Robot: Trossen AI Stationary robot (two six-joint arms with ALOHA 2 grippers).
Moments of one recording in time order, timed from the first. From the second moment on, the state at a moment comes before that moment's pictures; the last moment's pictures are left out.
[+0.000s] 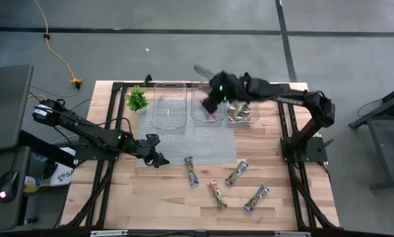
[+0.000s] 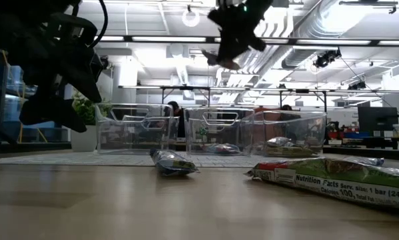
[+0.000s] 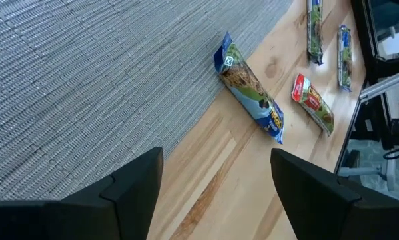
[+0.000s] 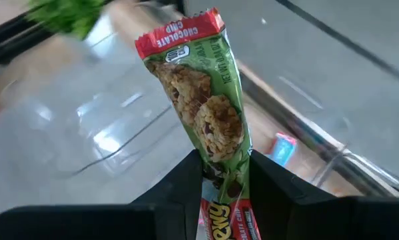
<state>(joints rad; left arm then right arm) -0.28 1.09 0.39 0.00 -0.09 -1.24 -0.28 1.65 1.57 -0.72 0.28 0.35</state>
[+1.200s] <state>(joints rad) -0.28 1.10 0.39 0.00 -0.08 -1.26 -0.44 1.94 1.55 -0.71 -0.03 0.28</state>
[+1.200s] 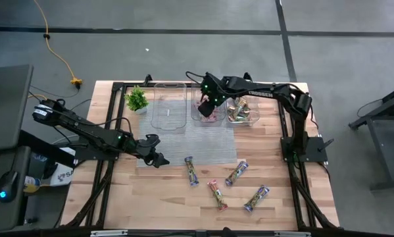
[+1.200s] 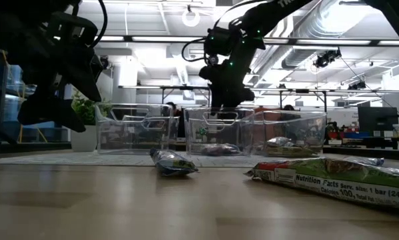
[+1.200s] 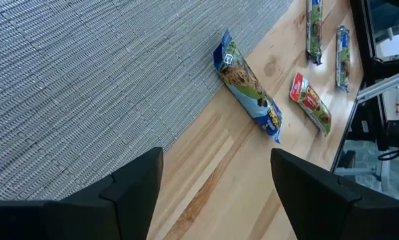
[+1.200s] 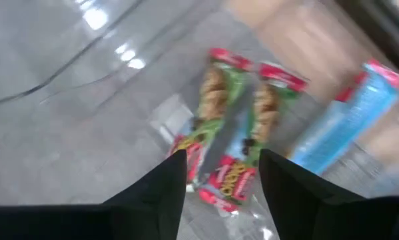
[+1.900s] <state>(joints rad) -0.28 1.10 0.39 0.00 -0.09 -1.23 -0.12 1.53 1.55 -0.72 -0.58 0.33</state>
